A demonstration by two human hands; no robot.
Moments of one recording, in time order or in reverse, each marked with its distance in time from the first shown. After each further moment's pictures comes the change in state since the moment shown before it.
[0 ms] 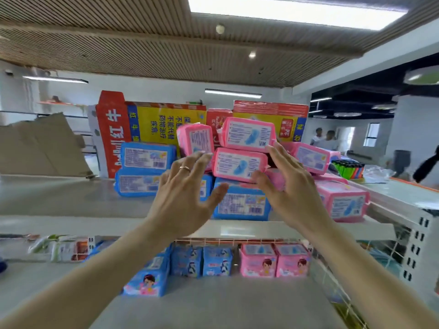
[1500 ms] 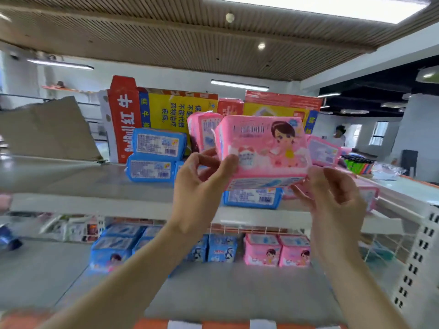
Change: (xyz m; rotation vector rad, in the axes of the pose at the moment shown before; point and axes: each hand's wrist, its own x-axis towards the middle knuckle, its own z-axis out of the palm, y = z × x) left_hand -0.024 0.031 -0.004 -1.196 0.224 -0.366; right_hand -0.052 -0.017 0.006 0.971 0.512 0.295
